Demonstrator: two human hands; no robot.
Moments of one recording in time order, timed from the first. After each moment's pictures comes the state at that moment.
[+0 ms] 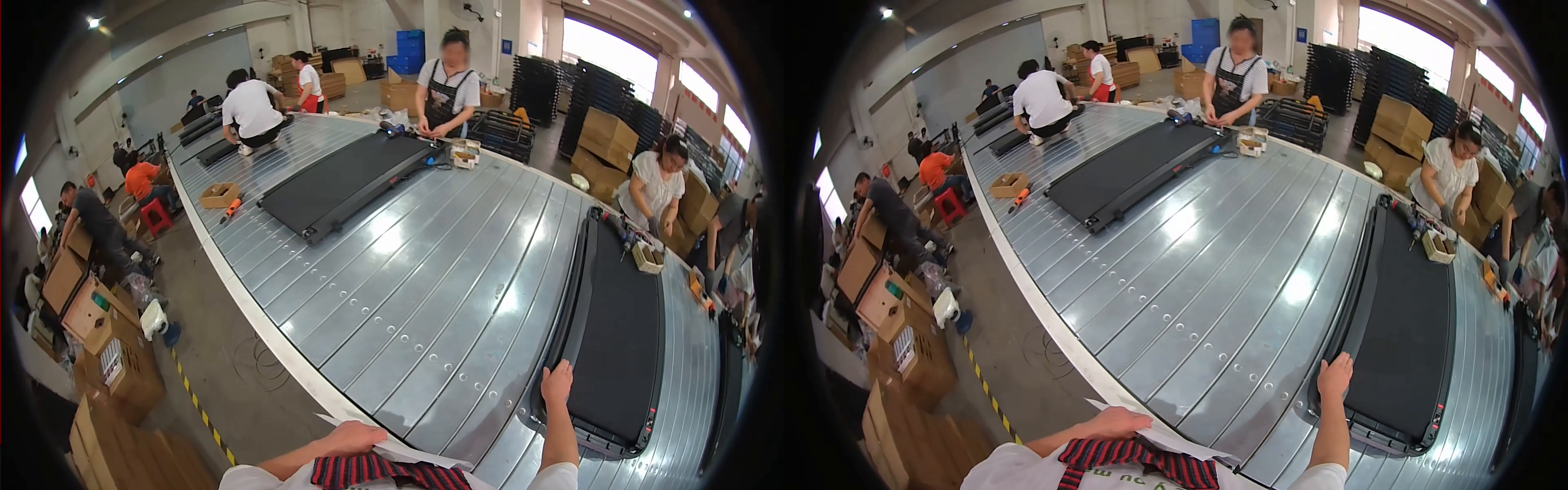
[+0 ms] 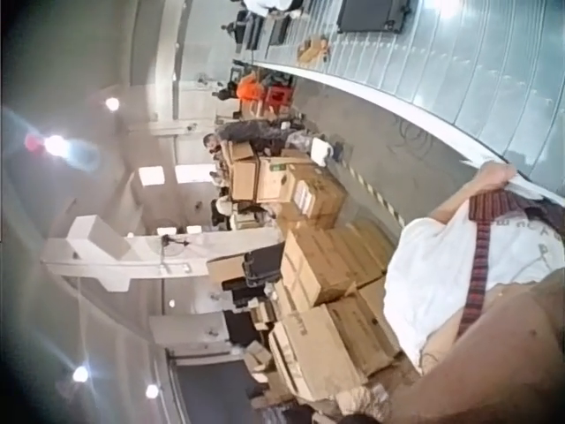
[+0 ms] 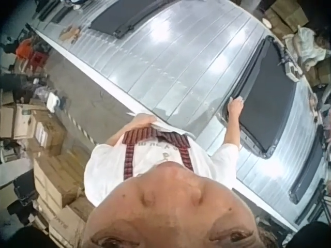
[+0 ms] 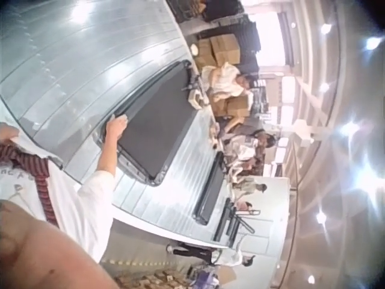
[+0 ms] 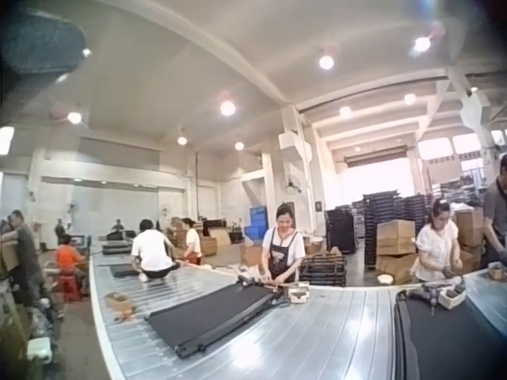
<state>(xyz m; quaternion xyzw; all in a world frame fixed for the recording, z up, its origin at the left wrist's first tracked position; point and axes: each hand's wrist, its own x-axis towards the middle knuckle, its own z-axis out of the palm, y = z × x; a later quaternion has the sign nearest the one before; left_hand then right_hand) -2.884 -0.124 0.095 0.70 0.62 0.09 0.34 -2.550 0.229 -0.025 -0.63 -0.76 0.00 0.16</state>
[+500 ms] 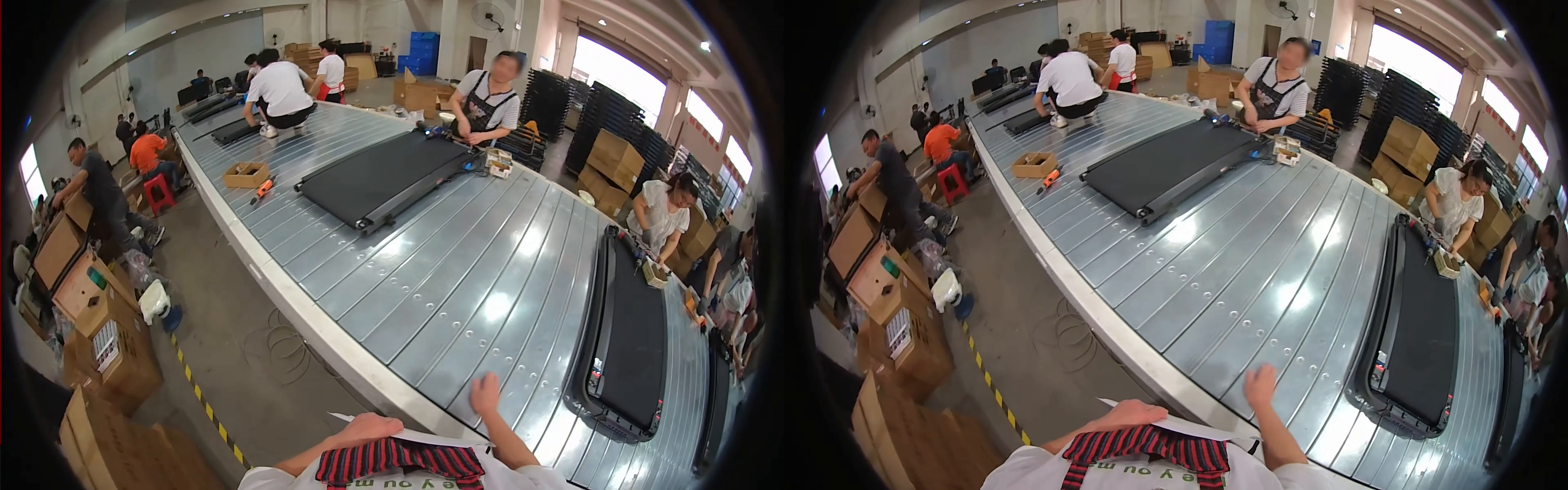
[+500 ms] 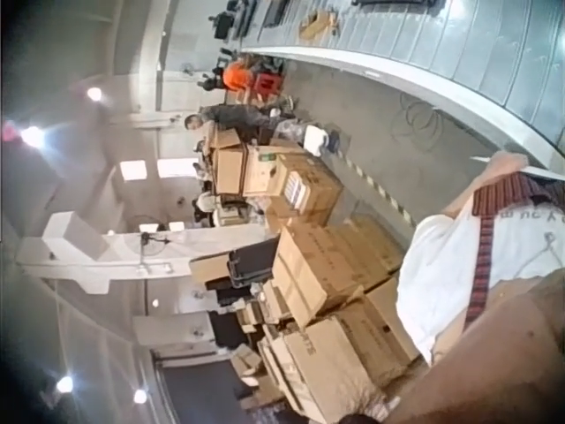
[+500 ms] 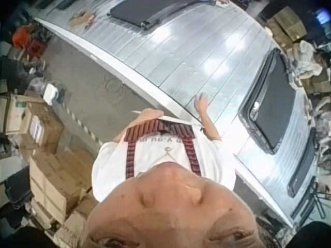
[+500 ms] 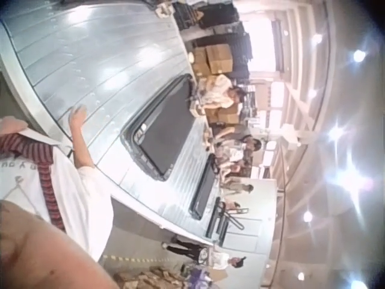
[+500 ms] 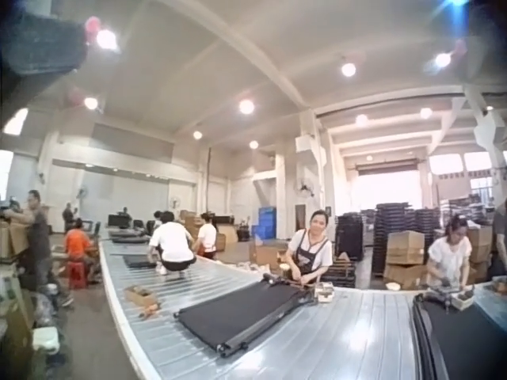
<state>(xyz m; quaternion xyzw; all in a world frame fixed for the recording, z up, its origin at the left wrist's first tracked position) -2.998 -0.245 0.111 0.56 0.68 0.16 0.46 -2.796 0.013 -0.062 -0.55 -0.78 0.27 0.10</state>
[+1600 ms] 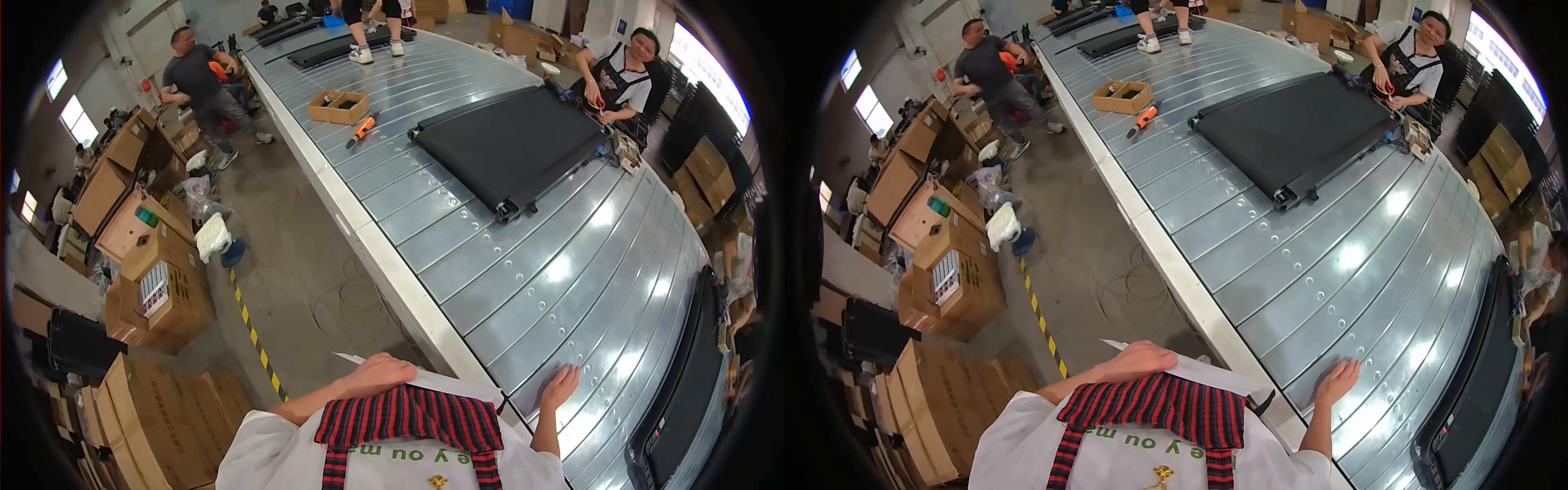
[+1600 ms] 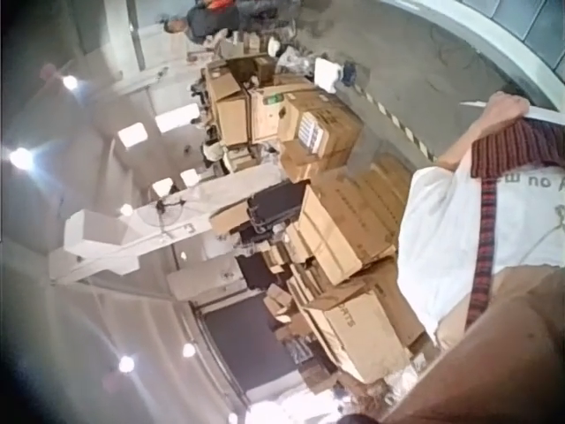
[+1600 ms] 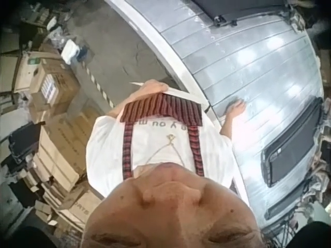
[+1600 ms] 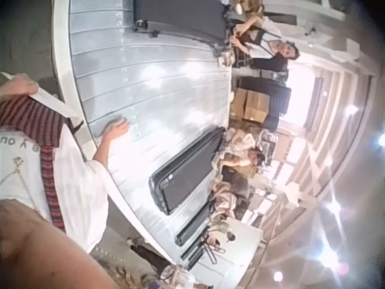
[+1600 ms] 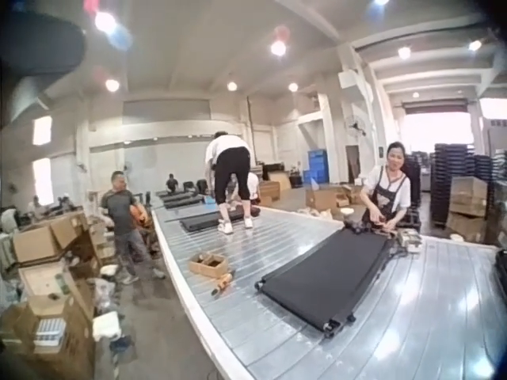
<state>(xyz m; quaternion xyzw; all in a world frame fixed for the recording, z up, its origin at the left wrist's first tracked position) -3.287 -0.285 0.096 0.65 0.70 0.19 0.24 -2.973 0.026 -0.098 -0.55 -0.77 0.06 0.31</state>
